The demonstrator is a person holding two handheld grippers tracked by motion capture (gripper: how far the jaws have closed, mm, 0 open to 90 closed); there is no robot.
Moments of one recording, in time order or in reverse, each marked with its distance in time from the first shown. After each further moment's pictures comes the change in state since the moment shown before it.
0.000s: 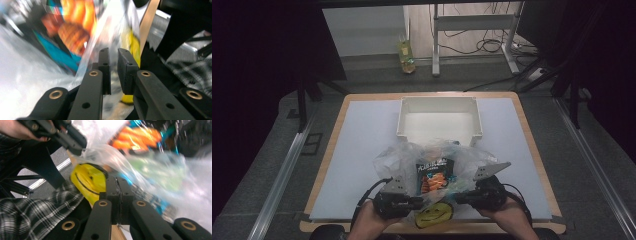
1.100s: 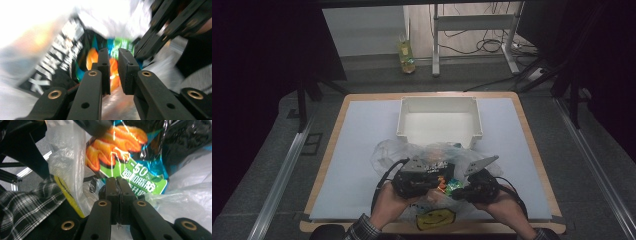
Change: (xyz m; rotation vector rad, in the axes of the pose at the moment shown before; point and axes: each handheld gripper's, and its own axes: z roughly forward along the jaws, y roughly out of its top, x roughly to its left) left arm 0.011 0.047 0.041 0.012 0.065 -0.006; right arm -0.011 0.013 0.017 0.113 -0.052 -0.039
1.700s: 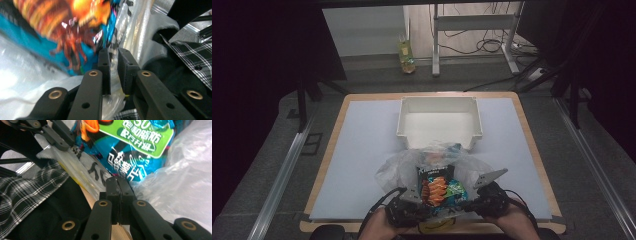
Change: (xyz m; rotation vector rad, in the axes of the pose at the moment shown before) left arm -0.025 -0.065 -0.002 0.187 -0.085 -0.016; right arm 0.003 -0.039 -0.004 0.039 -0.013 0.045
